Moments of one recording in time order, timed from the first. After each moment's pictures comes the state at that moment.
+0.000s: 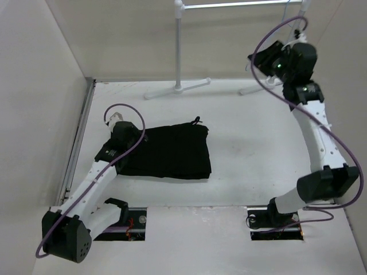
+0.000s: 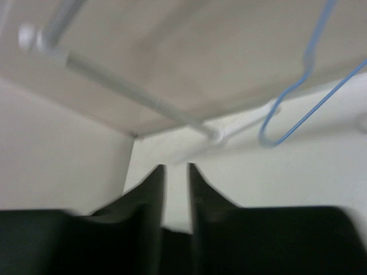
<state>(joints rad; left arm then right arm) -0.27 0.96 0.68 -0.38 -0.17 -0.88 0.14 1.47 1.65 -0.30 -0.23 0.71</state>
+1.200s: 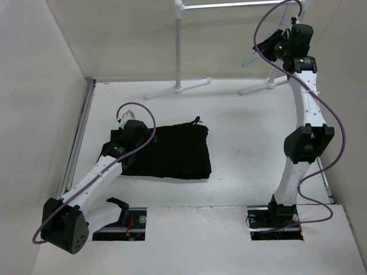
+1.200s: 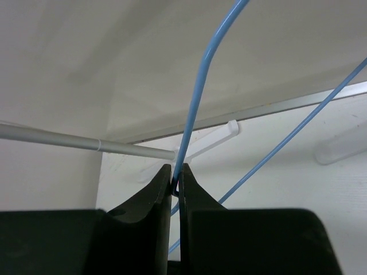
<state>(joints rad) -0.41 1.06 0.71 -0.34 -0.18 -0.88 -0.04 2.03 2.28 -0.50 -0.35 0.65</state>
